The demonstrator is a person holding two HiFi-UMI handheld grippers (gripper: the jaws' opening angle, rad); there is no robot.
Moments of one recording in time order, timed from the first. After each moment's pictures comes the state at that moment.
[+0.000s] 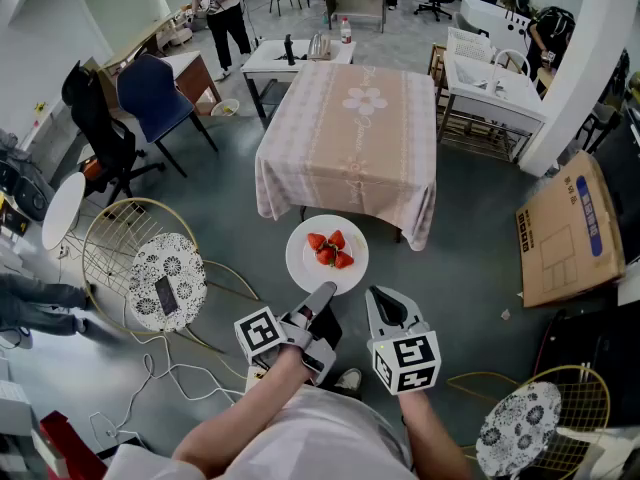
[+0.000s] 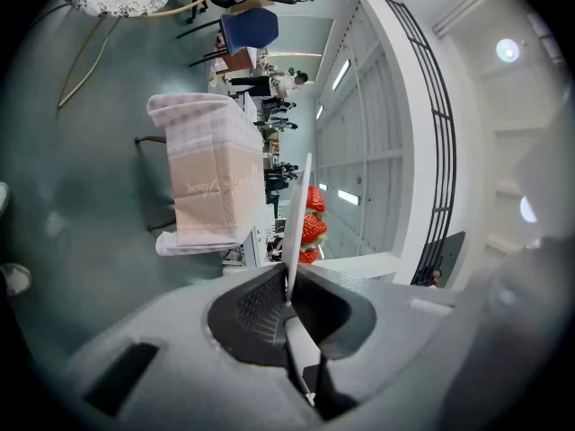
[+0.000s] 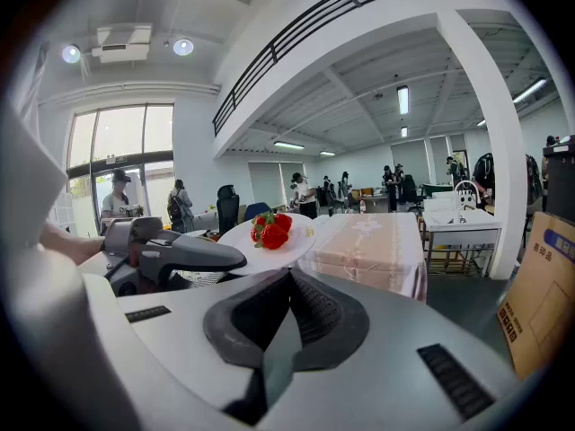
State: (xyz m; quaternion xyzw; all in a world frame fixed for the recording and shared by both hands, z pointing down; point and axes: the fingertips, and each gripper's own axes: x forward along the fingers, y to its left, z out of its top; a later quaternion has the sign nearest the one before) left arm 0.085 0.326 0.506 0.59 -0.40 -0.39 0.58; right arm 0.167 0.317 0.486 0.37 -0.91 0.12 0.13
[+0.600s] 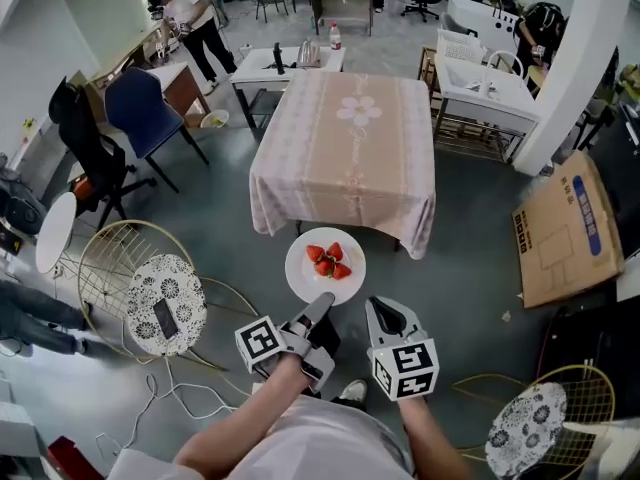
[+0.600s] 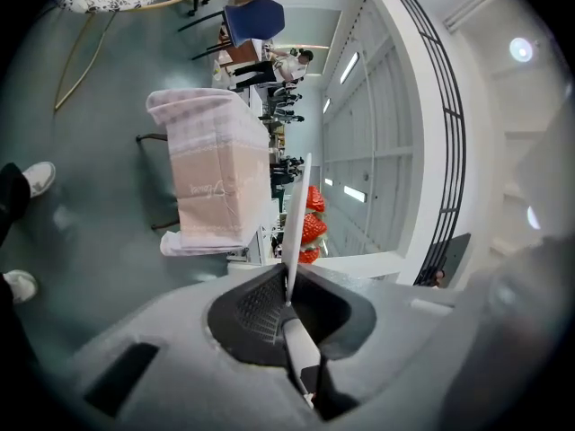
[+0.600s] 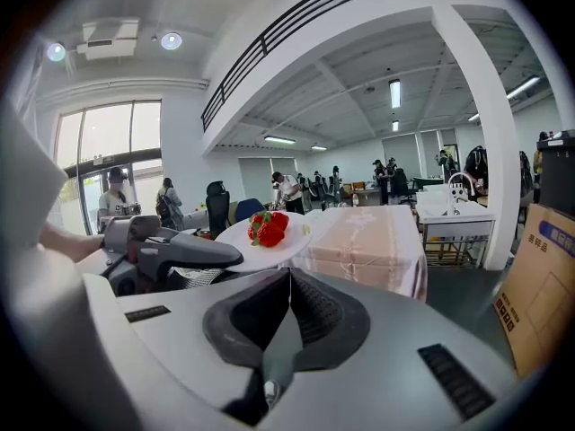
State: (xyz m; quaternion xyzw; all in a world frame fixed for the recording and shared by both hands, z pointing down) left arm 0.058 0.299 0.522 0.58 -0.39 -0.37 0.61; right arm 0.145 0.292 0.506 0.39 -0.90 0.14 0.15
